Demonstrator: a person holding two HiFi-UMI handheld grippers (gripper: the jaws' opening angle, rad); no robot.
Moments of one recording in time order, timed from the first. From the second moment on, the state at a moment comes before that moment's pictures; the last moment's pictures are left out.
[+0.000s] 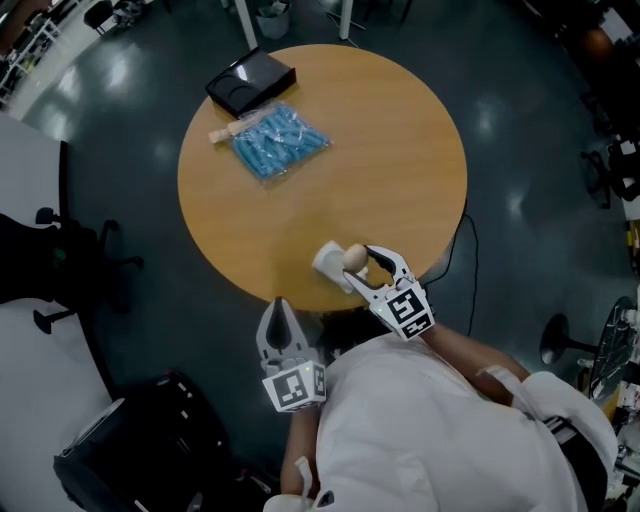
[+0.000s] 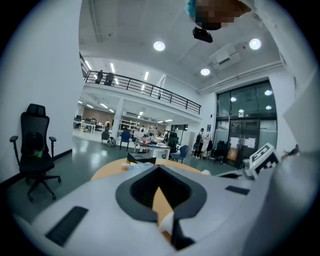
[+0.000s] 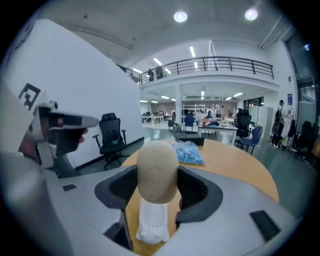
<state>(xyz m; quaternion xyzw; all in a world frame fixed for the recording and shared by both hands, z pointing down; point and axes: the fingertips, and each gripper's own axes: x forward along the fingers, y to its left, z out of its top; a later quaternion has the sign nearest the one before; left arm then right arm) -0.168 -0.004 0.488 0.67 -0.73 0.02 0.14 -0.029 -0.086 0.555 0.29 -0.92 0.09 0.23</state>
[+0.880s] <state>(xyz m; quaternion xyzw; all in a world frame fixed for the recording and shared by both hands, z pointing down) -0.145 -0.001 0.449 0.68 -0.72 -0.01 0.12 0.019 -0.066 0.447 0.34 -0.94 0.09 0.05</state>
